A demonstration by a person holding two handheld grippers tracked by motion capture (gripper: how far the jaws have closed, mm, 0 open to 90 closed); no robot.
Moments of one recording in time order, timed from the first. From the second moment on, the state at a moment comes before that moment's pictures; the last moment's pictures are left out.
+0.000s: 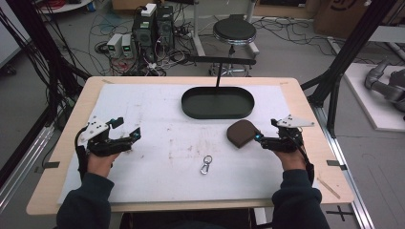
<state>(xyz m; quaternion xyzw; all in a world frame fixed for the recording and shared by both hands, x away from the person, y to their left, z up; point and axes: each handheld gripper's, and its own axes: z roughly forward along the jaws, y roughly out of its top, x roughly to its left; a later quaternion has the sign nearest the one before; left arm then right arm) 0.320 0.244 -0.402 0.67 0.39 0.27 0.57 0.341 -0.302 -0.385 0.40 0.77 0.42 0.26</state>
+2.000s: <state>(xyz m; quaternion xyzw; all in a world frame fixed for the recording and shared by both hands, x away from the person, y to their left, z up) 0.319 0.242 -0.416 0.70 0.39 0.26 0.54 0.335 -0.171 -0.443 0.28 0.88 0.38 0.01</state>
